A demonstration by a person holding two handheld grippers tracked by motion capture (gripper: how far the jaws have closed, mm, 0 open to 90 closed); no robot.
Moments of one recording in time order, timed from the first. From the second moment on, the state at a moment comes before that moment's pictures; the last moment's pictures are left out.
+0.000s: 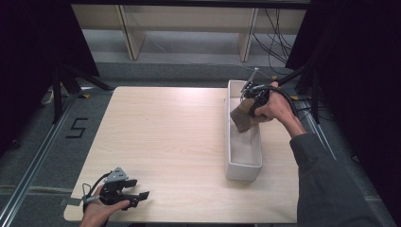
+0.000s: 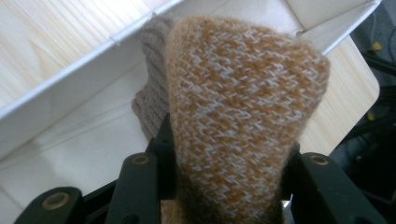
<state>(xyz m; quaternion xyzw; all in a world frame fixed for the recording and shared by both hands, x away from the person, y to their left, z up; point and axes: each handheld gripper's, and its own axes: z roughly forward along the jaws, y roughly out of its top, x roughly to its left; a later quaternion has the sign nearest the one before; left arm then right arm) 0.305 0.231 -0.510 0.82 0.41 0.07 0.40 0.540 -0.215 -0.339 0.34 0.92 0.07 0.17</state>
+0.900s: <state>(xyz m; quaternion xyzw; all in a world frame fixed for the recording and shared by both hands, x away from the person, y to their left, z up) 0.304 0.230 -0.510 0.82 0.41 0.07 0.39 0.489 -0.193 -0.390 0.22 0.96 0.07 0.14</state>
